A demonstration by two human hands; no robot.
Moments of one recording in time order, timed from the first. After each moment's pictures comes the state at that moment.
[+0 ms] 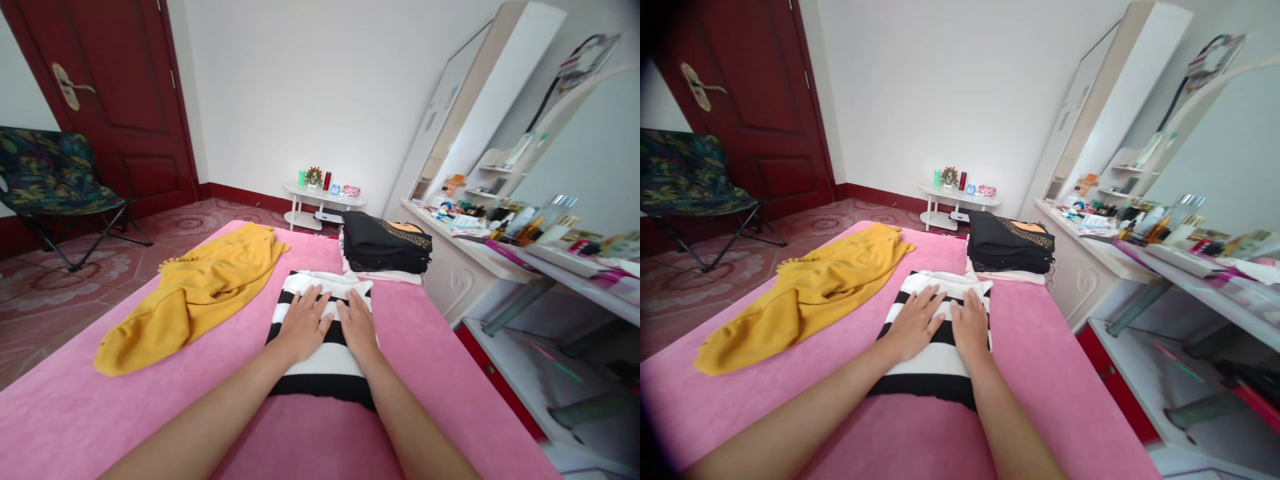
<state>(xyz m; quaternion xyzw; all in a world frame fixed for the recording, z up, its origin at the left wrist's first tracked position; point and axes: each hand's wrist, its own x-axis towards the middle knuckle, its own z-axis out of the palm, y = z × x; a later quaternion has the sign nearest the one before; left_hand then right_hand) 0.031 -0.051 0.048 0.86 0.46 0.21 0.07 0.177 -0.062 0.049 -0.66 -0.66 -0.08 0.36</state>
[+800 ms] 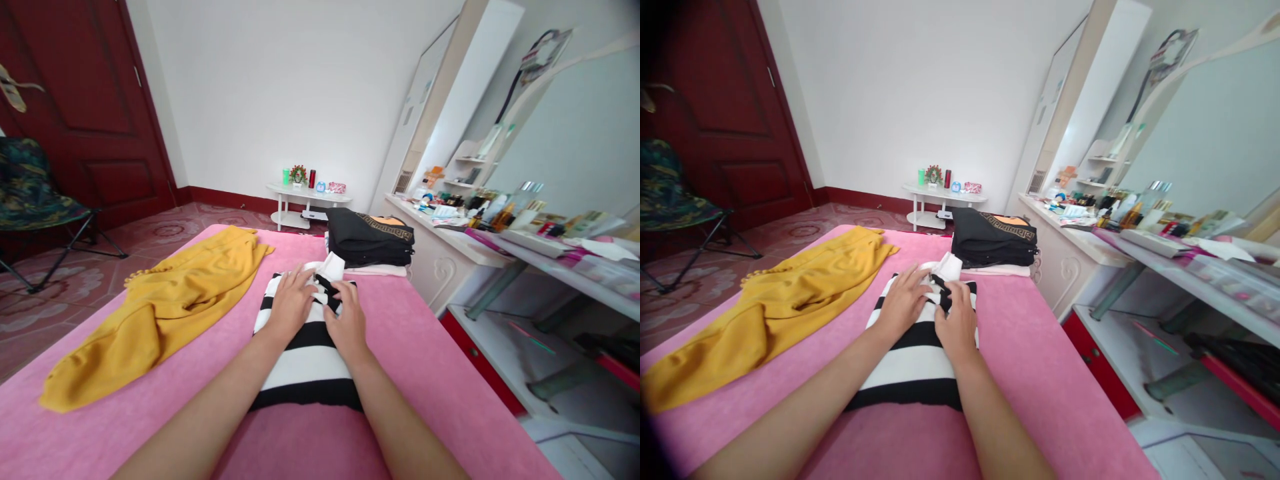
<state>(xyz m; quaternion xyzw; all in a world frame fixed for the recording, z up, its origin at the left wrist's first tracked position) 0.045 -0.009 0.049 0.85 0.39 0.34 -0.06 0.185 -0.064 0.039 -0.60 -0.64 0.00 0.48</state>
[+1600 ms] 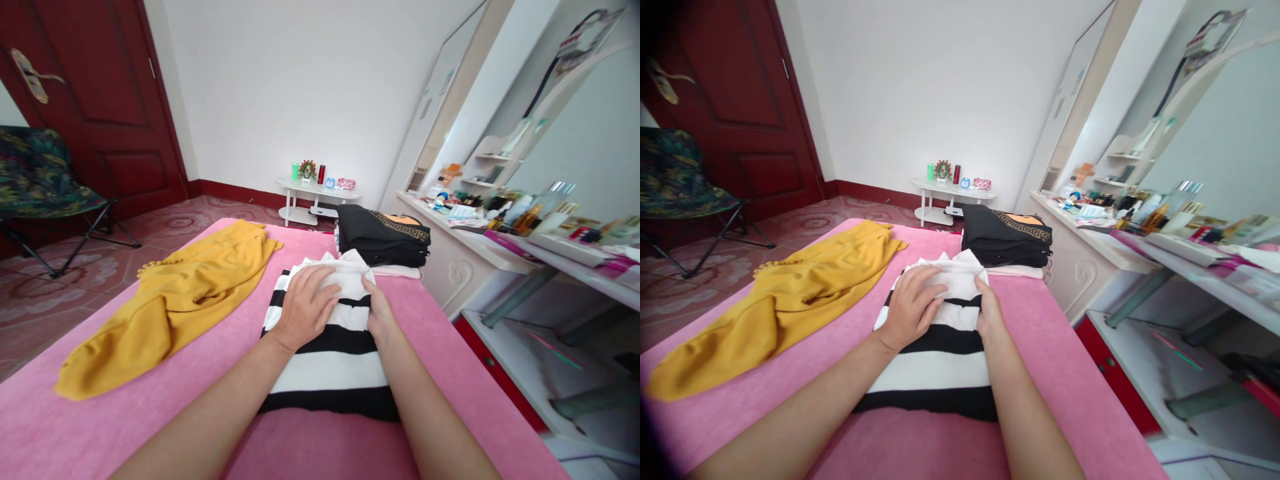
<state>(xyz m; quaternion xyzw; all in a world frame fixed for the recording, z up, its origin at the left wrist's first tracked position) 0.039 -0.029 0.063 0.82 0.27 0.50 -0.09 0.217 -0.019 0.050 -0.47 -0.26 0.58 0.61</state>
